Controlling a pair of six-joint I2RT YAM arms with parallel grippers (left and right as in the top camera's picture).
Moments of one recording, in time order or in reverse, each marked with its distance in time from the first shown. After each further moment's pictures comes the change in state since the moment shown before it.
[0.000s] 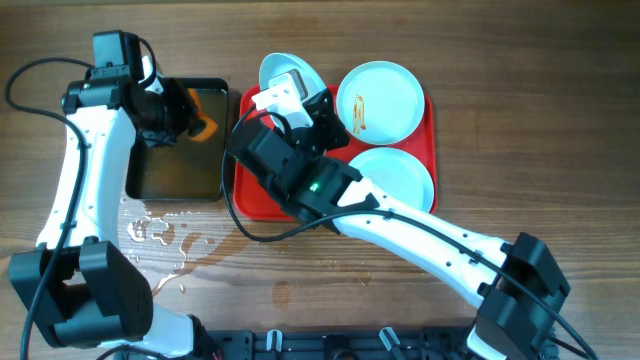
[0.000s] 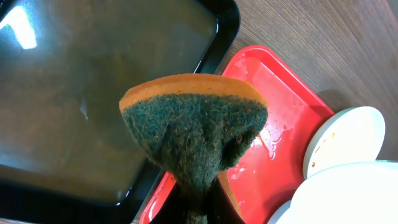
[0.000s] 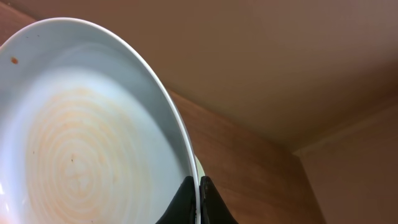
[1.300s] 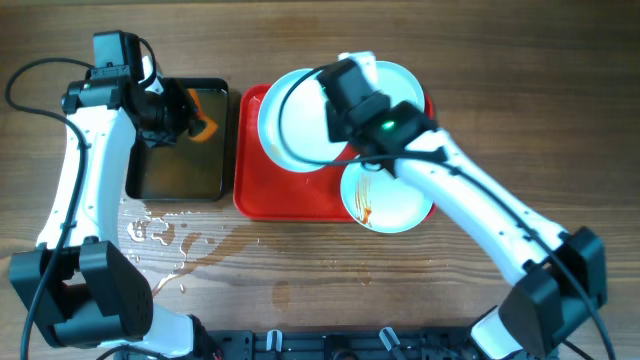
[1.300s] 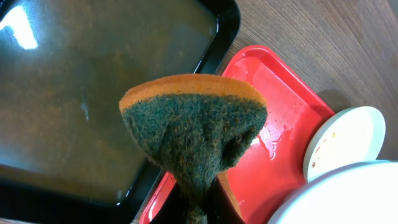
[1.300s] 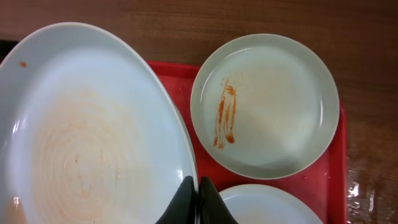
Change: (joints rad) left arm 0.000 0.000 -0.001 0.000 0.000 0.000; right arm -0.366 -0.079 0.000 -0.263 -0.895 0.400
